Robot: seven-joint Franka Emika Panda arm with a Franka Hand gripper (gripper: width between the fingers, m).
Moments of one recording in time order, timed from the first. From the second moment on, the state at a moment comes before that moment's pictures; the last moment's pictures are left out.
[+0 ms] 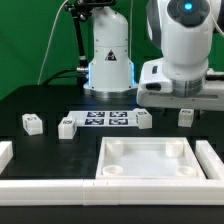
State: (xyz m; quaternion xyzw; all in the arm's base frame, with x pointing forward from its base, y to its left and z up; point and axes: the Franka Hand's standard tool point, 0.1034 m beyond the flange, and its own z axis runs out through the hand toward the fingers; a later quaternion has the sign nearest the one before) arm 0.362 0.157 0.020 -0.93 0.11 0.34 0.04
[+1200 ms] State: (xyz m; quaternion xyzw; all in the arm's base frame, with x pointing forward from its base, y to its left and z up) arm 0.323 0.173 0.002 -0.89 0.09 0.45 0.03
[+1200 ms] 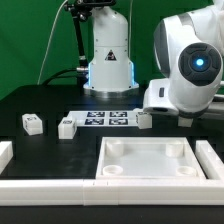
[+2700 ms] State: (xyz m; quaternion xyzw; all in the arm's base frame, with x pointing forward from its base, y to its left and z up) arm 0.361 0.147 0.055 -0.88 0.09 0.46 0.06
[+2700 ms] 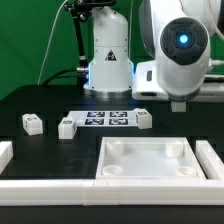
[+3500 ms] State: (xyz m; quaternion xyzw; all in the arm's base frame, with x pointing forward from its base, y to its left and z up) arm 0.391 0.145 0.067 -0.97 0.09 0.21 0.05
